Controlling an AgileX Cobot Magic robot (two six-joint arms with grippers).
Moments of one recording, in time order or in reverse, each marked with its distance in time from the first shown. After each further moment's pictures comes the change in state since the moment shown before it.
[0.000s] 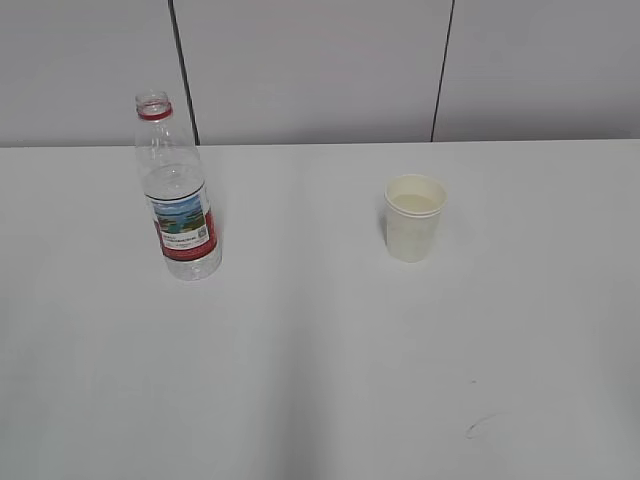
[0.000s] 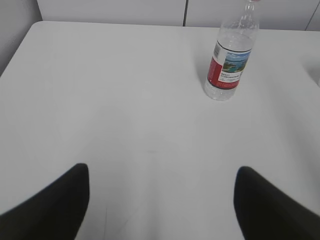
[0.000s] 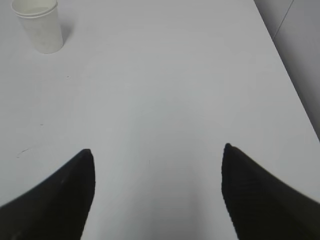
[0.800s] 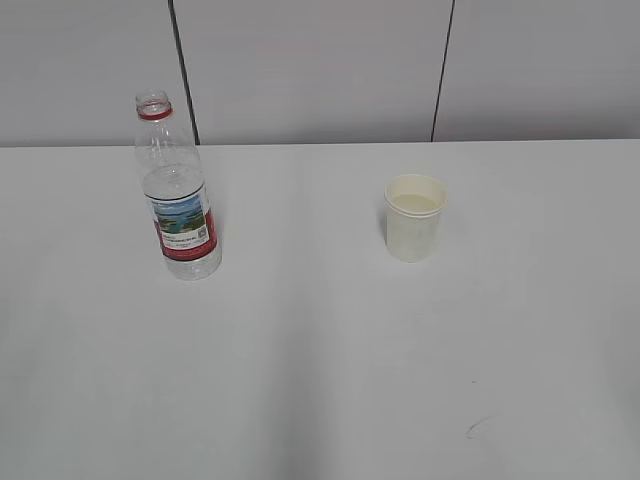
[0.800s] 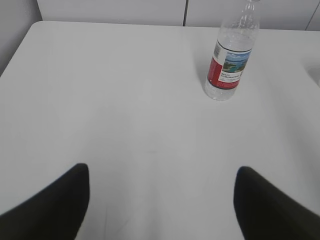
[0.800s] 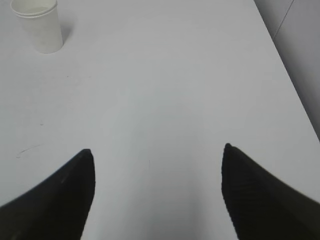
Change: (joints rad) left arm 0.000 0.000 0.000 0.000 0.000 0.000; right arm 0.000 0.000 0.000 0.000 -0.002 -0.002
